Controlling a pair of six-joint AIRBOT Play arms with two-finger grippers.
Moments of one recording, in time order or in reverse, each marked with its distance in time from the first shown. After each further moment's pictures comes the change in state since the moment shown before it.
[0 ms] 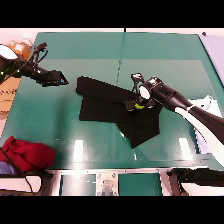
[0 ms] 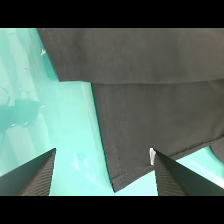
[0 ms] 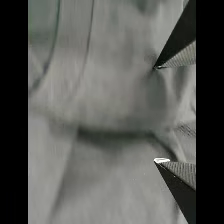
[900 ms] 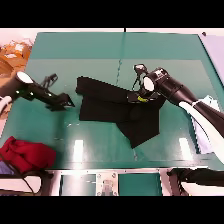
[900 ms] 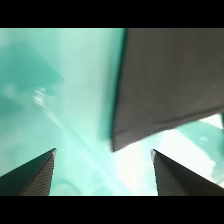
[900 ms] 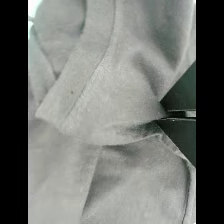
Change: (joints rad) left arm -0.032 0.000 -0.390 -0.053 0.058 -0.095; right arm -0.023 0.011 0.103 -0.010 0.023 -0.061
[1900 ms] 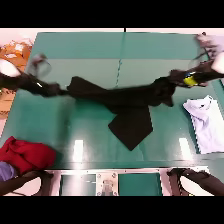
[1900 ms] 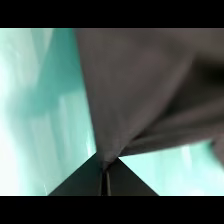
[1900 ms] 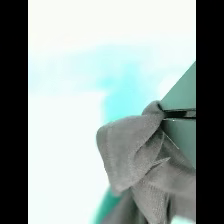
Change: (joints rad) left arm -0.004 0.342 0.183 0.200 0.039 -0.079; right arm -0.452 0.412 0.026 0.198 0.059 -0.168
